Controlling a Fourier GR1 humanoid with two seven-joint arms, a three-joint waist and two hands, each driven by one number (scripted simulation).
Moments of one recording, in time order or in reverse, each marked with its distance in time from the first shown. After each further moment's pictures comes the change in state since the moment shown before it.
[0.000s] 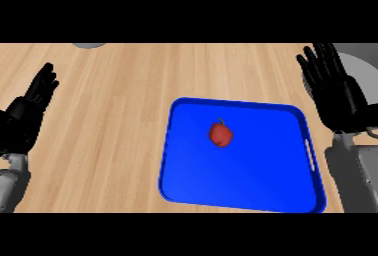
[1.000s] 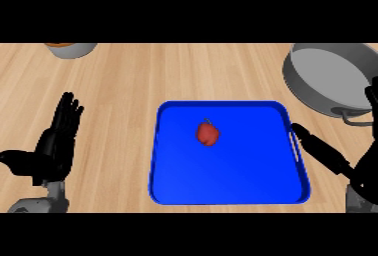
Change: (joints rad) left arm 0.169 -0.247 -0.017 -0.054 0.075 0.105 -0.142; right arm 0.344 -0.035 0.122 -0.358 1.070 -0.775 -0.180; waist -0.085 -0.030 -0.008
